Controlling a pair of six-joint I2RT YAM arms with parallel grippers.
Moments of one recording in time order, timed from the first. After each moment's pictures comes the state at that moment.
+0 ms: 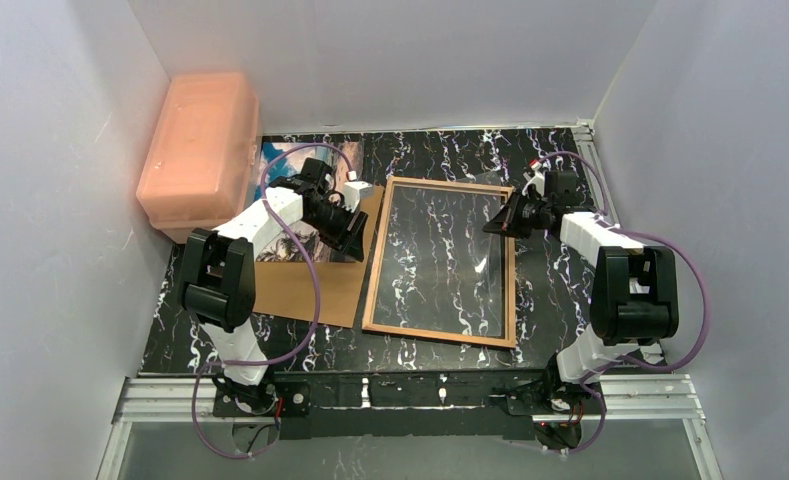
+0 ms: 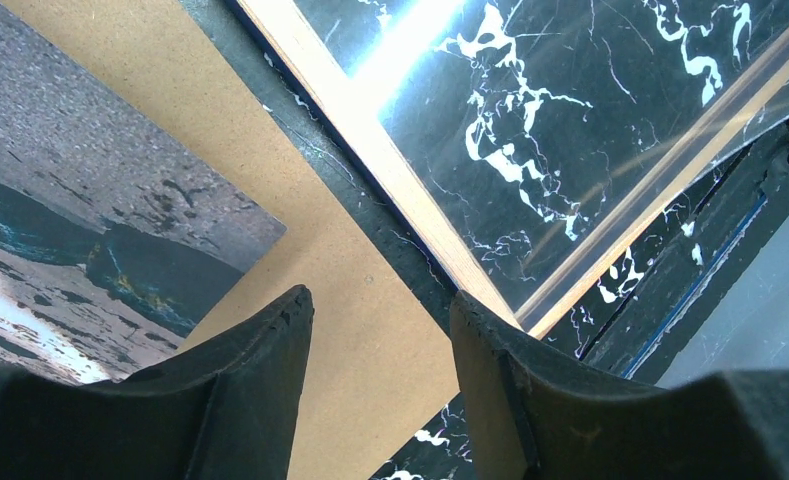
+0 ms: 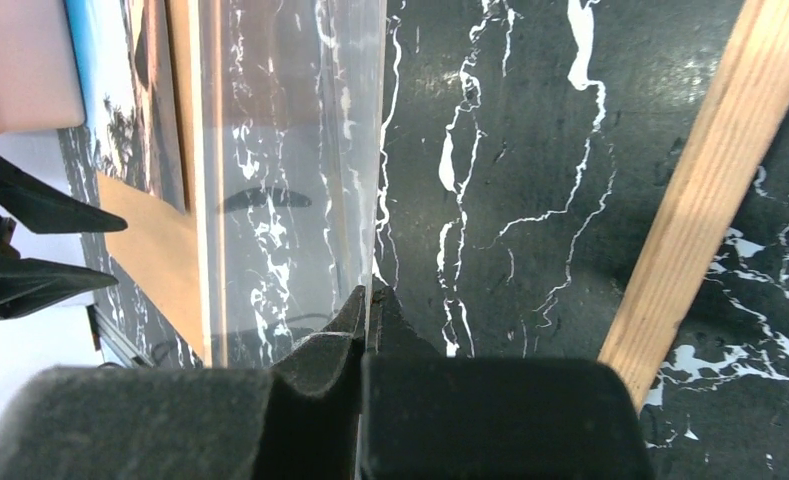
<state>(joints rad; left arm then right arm) -0.32 1.77 1.30 -0.79 0.59 0.28 0.04 1.61 0.95 -0.19 -0.63 0.42</state>
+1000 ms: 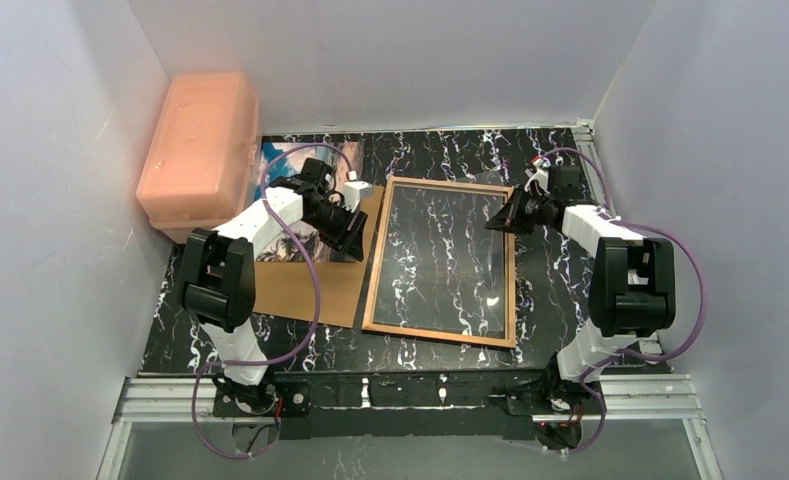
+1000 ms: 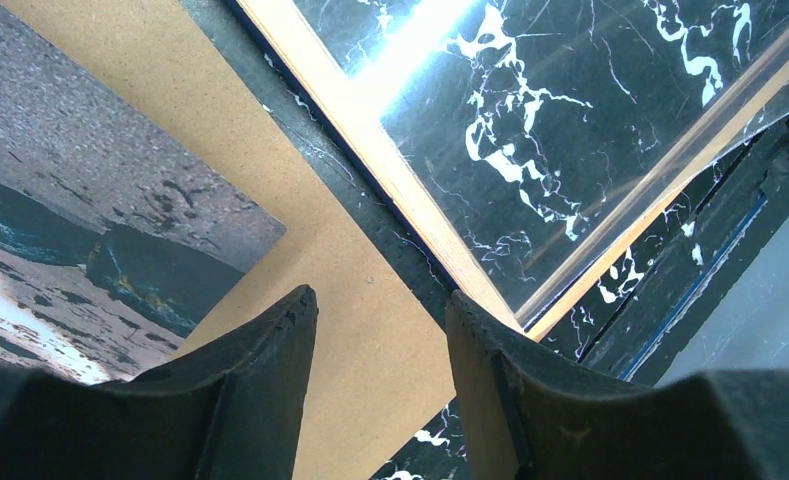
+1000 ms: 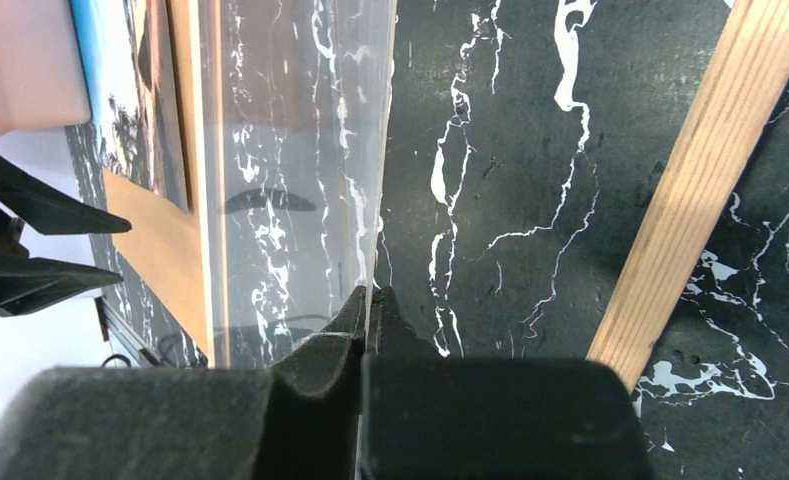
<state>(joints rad) -0.32 1.77 1.30 -0.79 0.59 0.28 0.01 1.67 1.01 -0.23 -0.66 0.39</state>
